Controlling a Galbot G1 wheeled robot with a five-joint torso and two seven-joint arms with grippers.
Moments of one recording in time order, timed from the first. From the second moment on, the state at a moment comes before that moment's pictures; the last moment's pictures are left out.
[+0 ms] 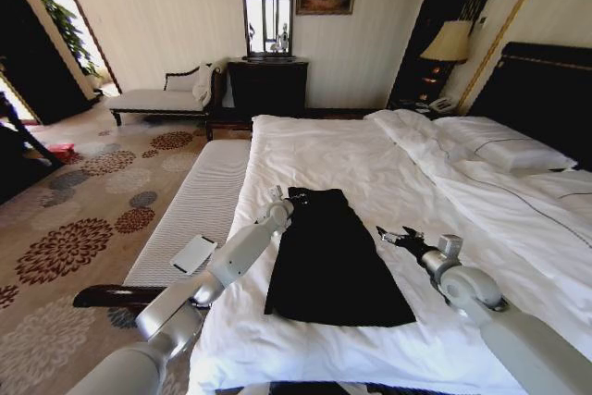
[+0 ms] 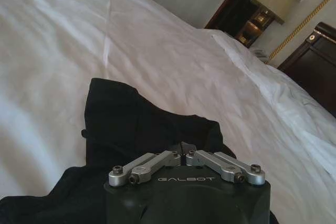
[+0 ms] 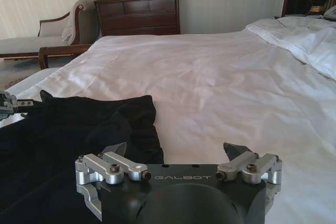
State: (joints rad) left arm 0.34 -1.47 0.29 -1.06 -1.23 0.28 -0.28; right arm -1.39 0.68 0.59 1.88 0.98 -0.29 0.14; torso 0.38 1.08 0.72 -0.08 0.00
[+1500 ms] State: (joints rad) left arm 0.46 -1.09 0.25 -1.37 -1.03 0.23 -0.27; right arm -1.05 0.64 0.39 1.46 0.77 0.19 -0.15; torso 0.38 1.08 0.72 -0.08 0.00
